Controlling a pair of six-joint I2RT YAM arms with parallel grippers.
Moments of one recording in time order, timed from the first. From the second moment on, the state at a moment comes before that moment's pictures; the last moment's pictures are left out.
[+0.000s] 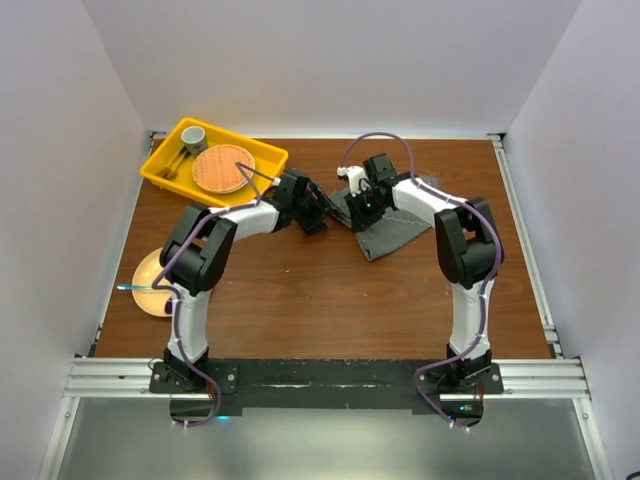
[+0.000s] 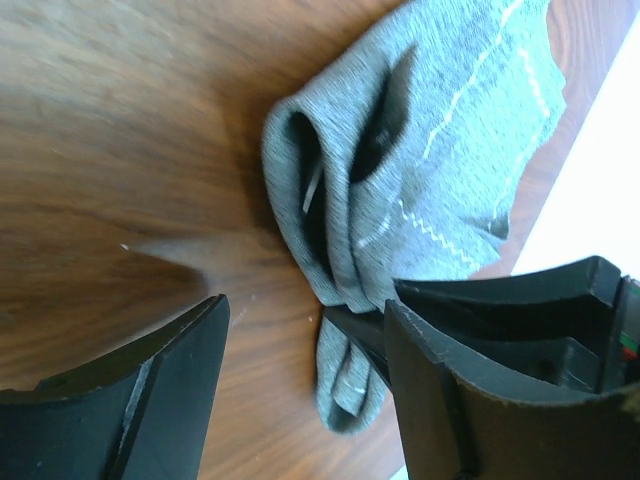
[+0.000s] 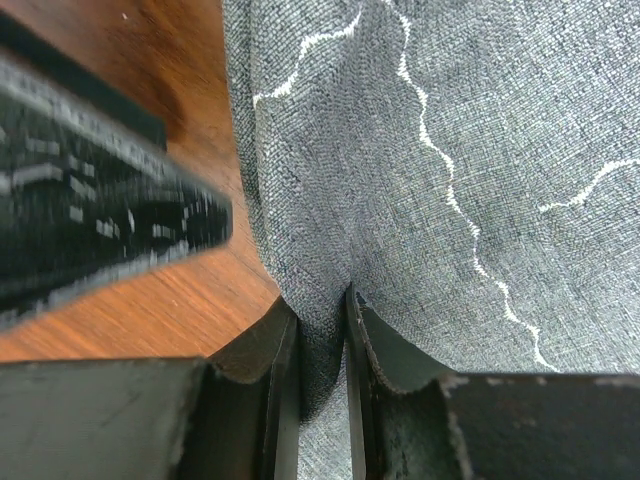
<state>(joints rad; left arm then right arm) -0.51 2.05 1.31 -0.01 0.20 -1.16 0.40 2.08 1.51 -0.53 -0.28 -0.19</state>
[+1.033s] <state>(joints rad) -0.54 2.04 1.16 0.25 0.15 -1.22 0.39 2.08 1.50 -0.52 -0.34 -0.18</state>
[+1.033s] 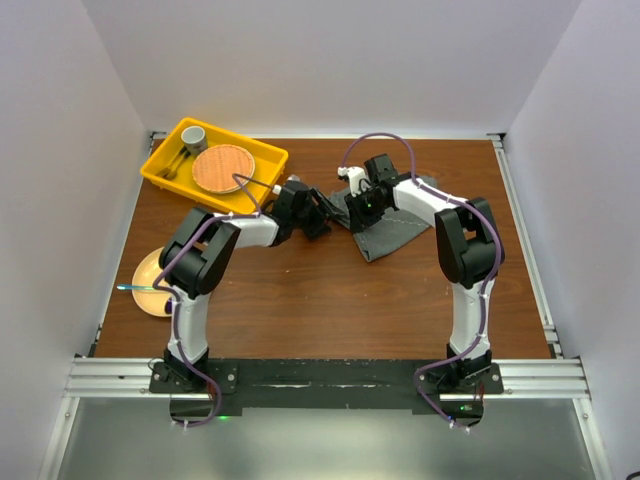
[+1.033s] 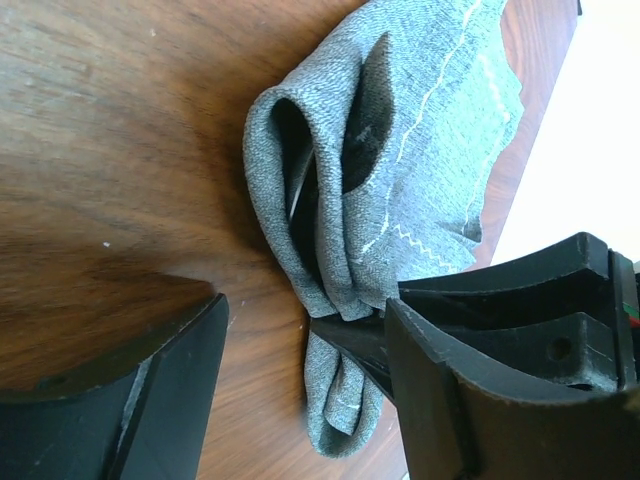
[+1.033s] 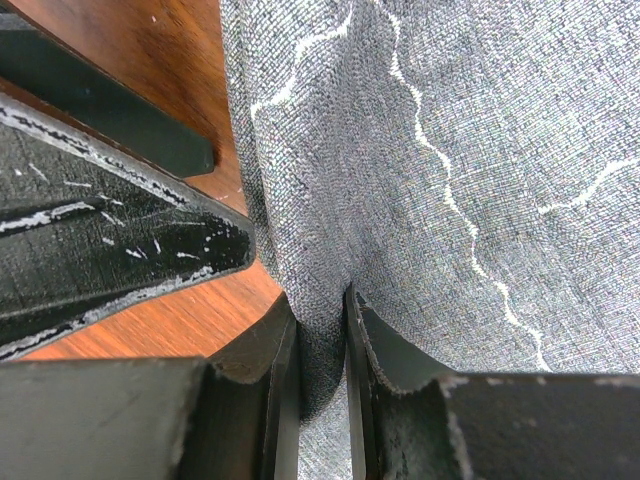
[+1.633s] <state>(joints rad) -0.54 2.13 1.25 0.29 0.20 -1.27 0.39 2.08 1.50 -0.52 -0.36 -0.18</state>
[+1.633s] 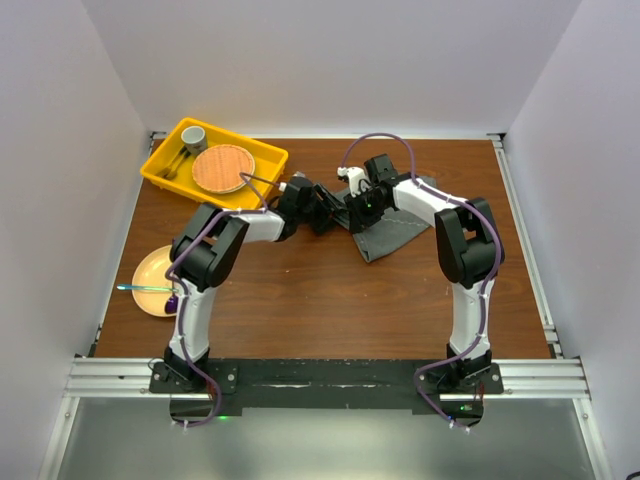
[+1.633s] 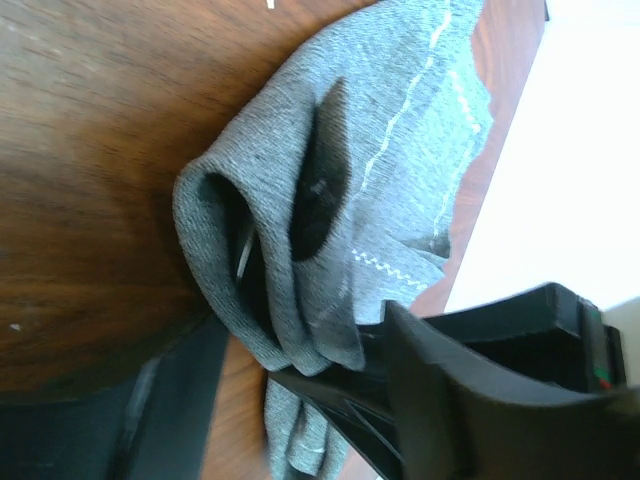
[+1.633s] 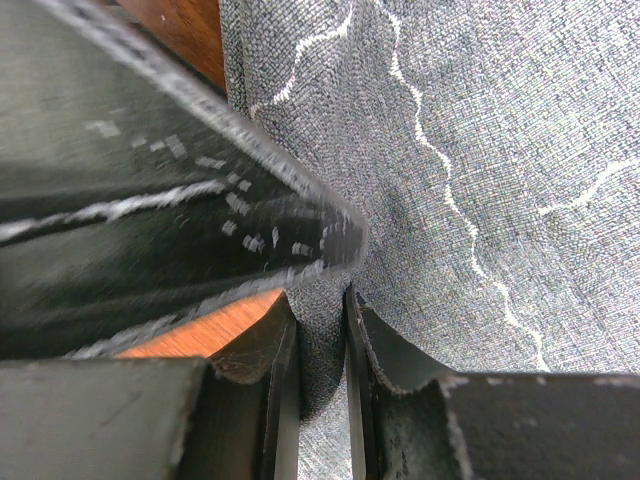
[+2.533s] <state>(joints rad) -0.54 2.17 1.43 -0.03 0.17 -1.22 0.48 2.01 1.45 -0.54 -0.21 -0.13</state>
